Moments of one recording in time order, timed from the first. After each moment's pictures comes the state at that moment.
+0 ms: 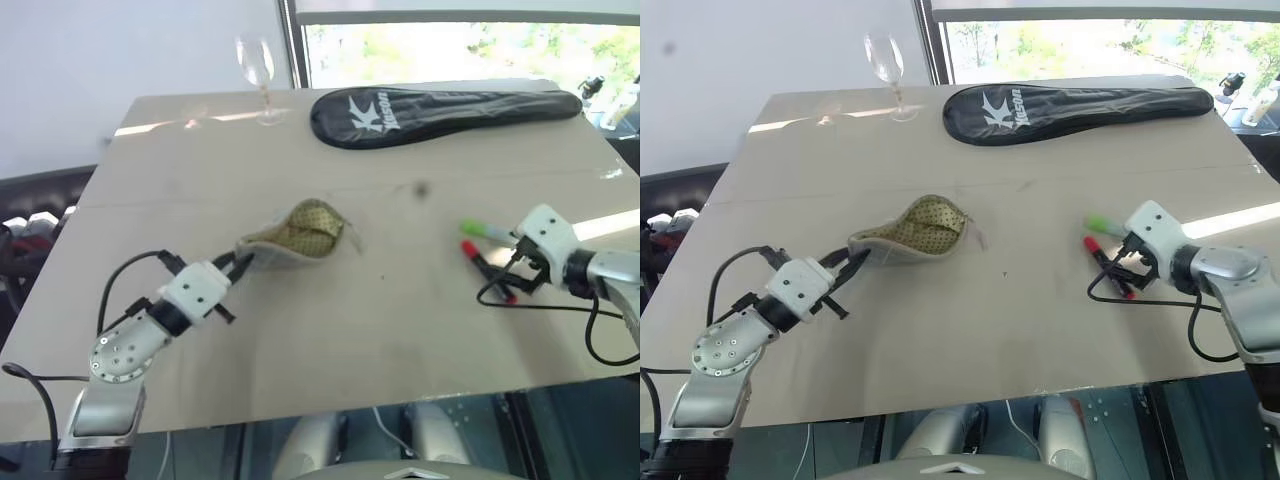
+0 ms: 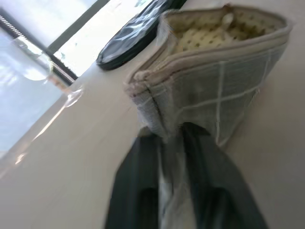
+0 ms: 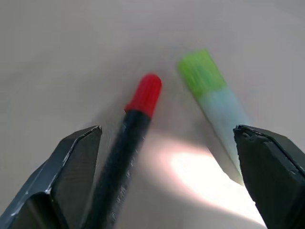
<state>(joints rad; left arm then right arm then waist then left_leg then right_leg) 0.11 0.64 0.23 -0.16 -0.01 -0.25 -0.56 -0.25 -0.82 -0.06 -0.26 0.28 0.67 0.79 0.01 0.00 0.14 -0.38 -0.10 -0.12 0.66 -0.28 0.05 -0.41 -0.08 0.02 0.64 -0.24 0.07</state>
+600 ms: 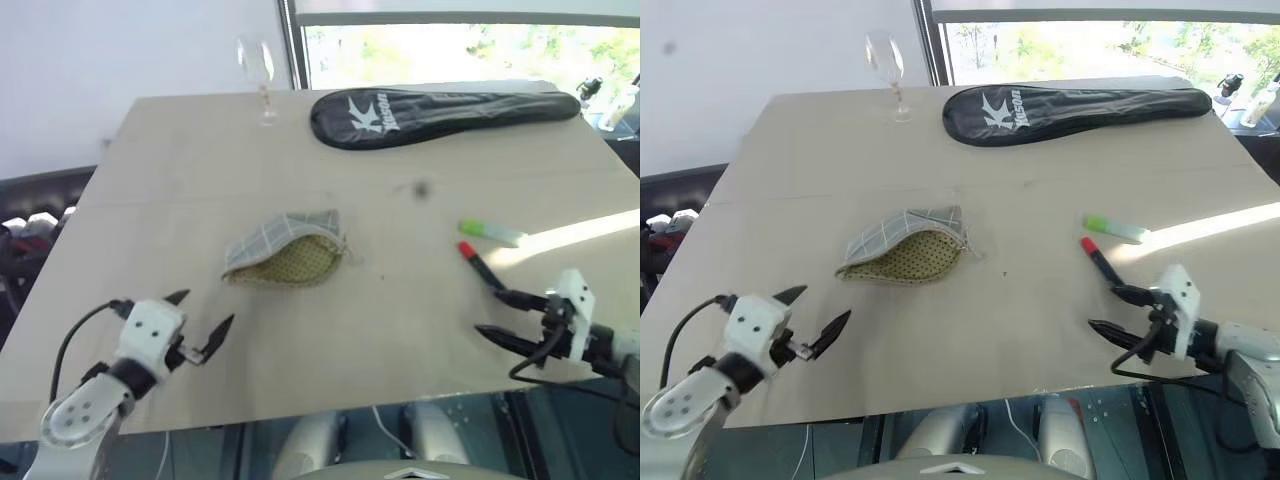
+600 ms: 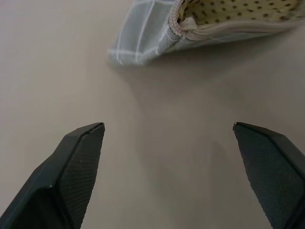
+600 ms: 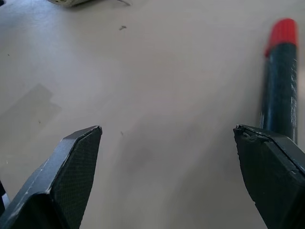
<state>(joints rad) 0.55 0.59 0.41 -0.47 -0.33 0.22 -0.59 0.20 -0.74 -0.31 -0.20 0.52 0.42 1.09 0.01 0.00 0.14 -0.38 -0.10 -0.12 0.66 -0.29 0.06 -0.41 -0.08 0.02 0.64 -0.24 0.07</state>
